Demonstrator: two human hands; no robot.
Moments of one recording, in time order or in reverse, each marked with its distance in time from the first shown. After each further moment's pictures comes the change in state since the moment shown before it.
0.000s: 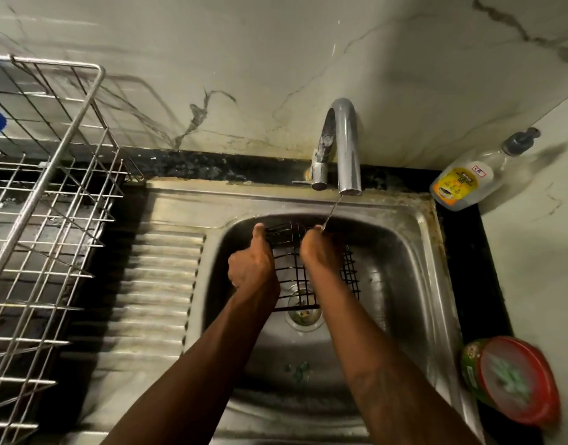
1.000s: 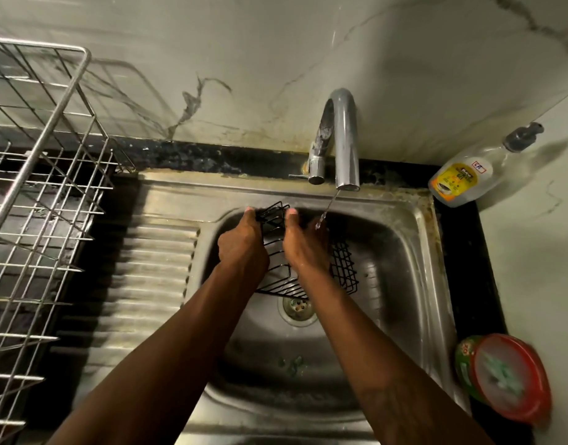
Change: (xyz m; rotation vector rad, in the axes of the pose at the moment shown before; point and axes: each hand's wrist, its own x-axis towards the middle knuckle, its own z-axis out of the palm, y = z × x) left_hand 0.013 0.028 -0.003 -0.092 -0.102 -0.094; right_hand -0.007 -0.003 0.005 0.022 -0.062 -0.100
